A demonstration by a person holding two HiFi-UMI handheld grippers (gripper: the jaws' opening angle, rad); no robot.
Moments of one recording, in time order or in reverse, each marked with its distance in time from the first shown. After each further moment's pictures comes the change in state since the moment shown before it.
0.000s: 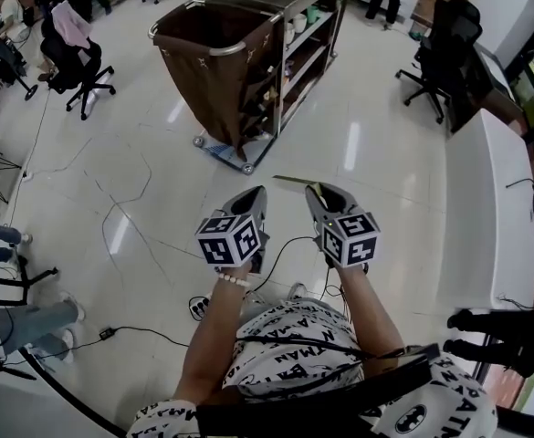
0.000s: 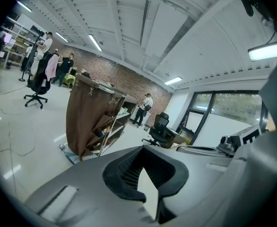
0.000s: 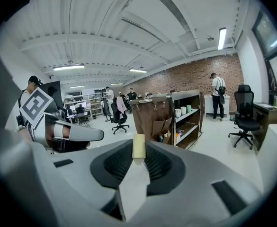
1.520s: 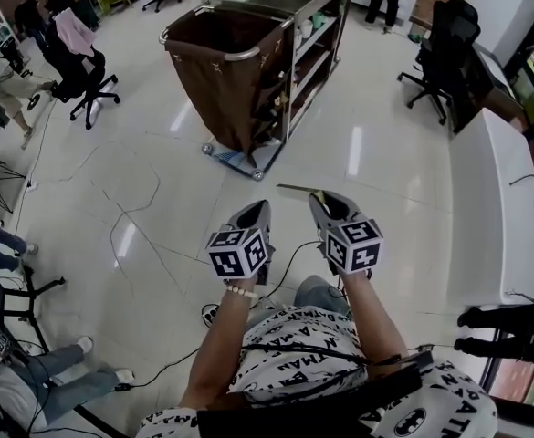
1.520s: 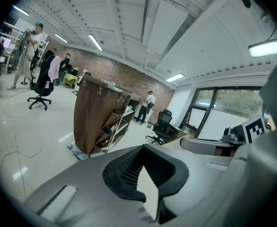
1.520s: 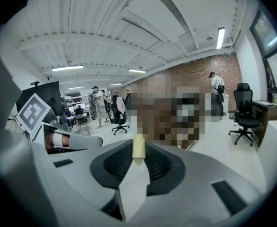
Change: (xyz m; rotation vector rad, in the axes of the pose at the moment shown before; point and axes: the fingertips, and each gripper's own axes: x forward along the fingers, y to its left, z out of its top) left arm -0.033 0.042 -0.018 0.018 0.038 0.039; right arm 0.014 0.044 -0.007 0.021 -0.002 -0.012
